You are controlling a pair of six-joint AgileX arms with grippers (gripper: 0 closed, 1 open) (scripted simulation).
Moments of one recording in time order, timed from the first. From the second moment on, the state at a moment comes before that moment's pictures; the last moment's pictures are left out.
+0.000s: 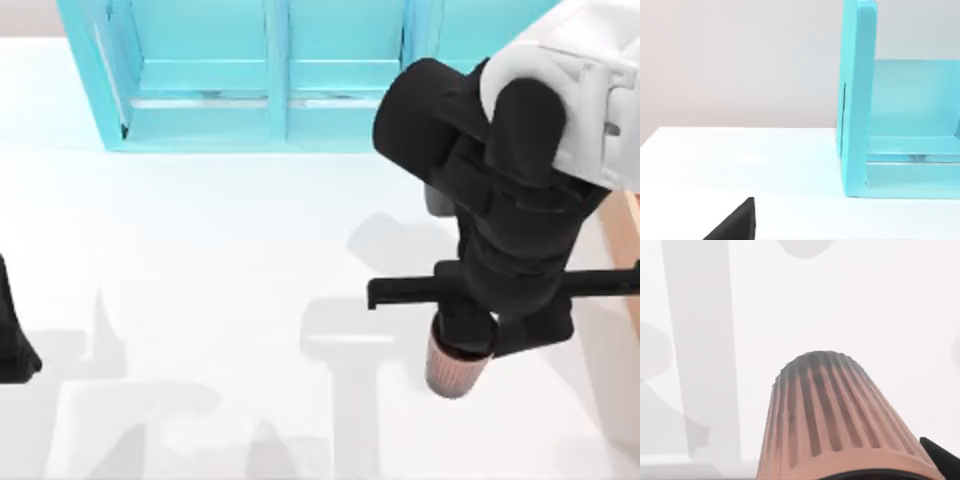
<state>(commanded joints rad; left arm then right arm) 0.00 0.00 0.00 0.00 0.00 0.00 0.80 1.71 1.46 -1.36 0.04 0.79</state>
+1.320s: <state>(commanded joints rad) 0.00 0.00 0.00 0.00 0.00 0.00 0.84 1.77 1.27 -1.12 0.04 0.85</state>
